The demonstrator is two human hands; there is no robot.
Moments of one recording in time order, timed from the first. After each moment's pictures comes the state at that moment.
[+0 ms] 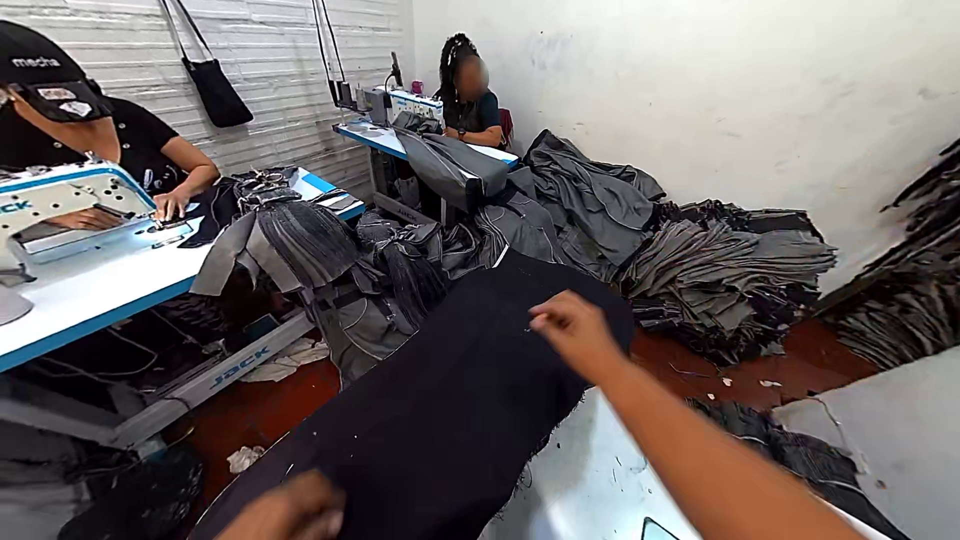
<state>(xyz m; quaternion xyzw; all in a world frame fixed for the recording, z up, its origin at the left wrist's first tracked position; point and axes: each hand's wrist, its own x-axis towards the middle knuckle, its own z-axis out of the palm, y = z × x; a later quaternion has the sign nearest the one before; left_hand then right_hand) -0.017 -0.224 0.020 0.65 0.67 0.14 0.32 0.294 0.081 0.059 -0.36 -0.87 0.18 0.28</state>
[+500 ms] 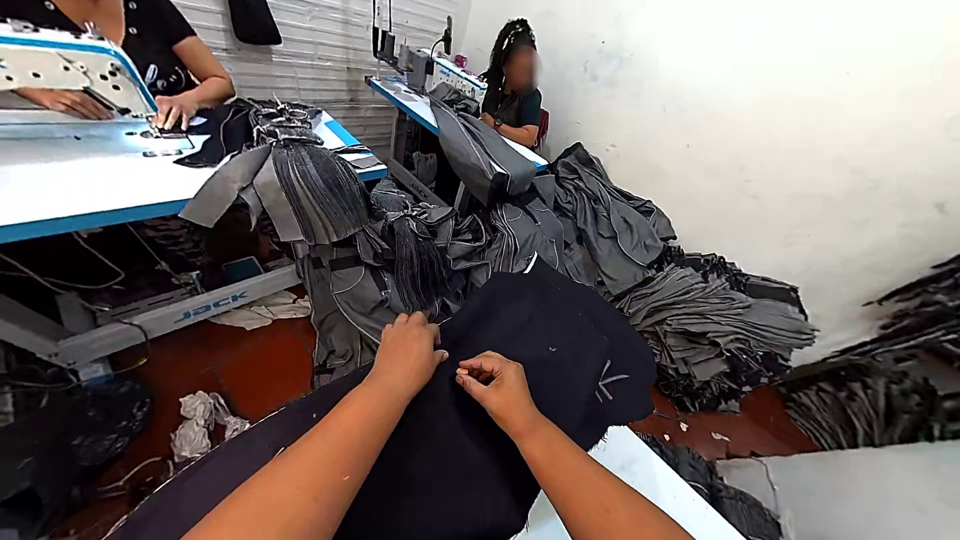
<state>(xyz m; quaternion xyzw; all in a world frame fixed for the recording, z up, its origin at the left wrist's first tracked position) 0.005 -0.024 0.009 0.56 0.77 0.18 0.26 0.187 0.036 -0.029 -0.32 -0.83 0.38 0.27</state>
